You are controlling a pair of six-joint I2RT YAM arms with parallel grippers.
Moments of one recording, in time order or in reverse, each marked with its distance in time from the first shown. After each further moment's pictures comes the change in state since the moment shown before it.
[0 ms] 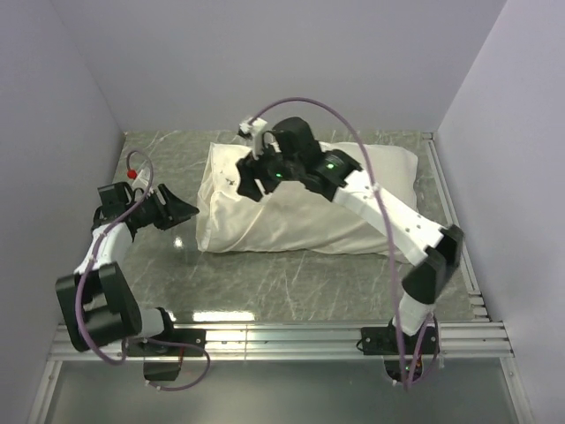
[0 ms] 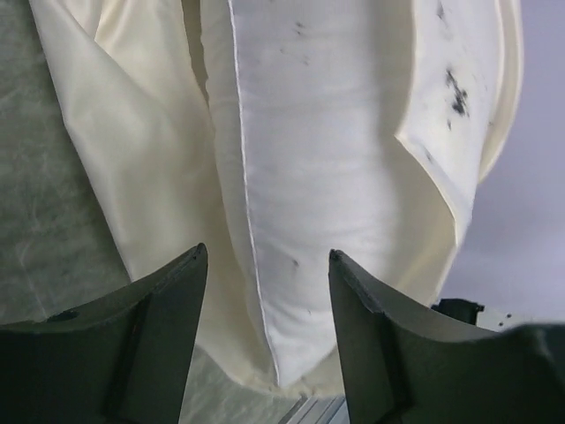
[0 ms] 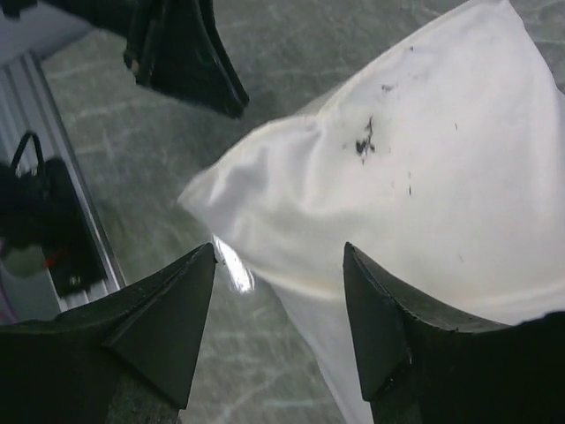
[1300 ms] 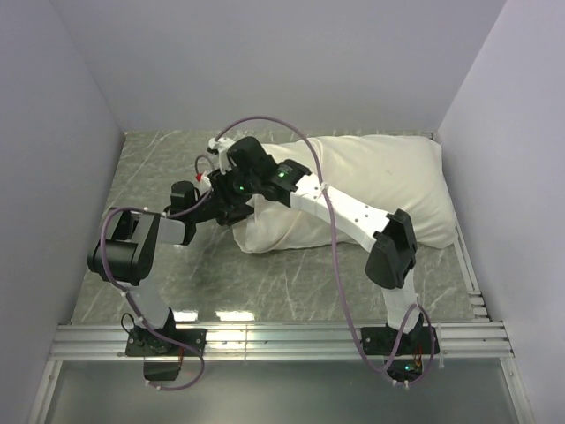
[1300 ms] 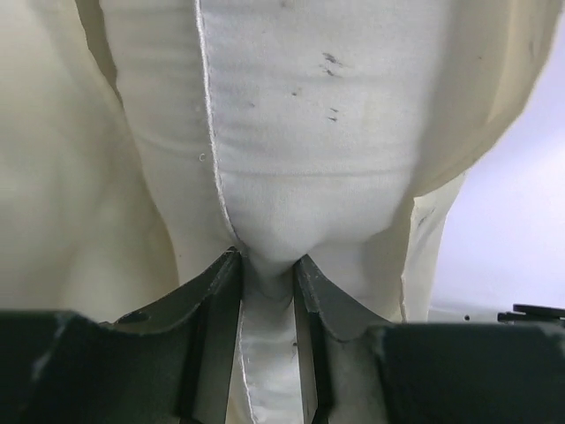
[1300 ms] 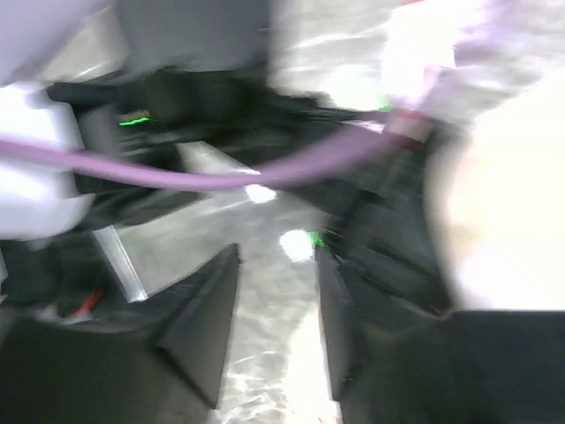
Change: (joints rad) left arm -0.484 0.488 -0.096 1.032 -0.053 -0.784; right arm 0.113 0.321 0.163 0.042 0.083 0.228
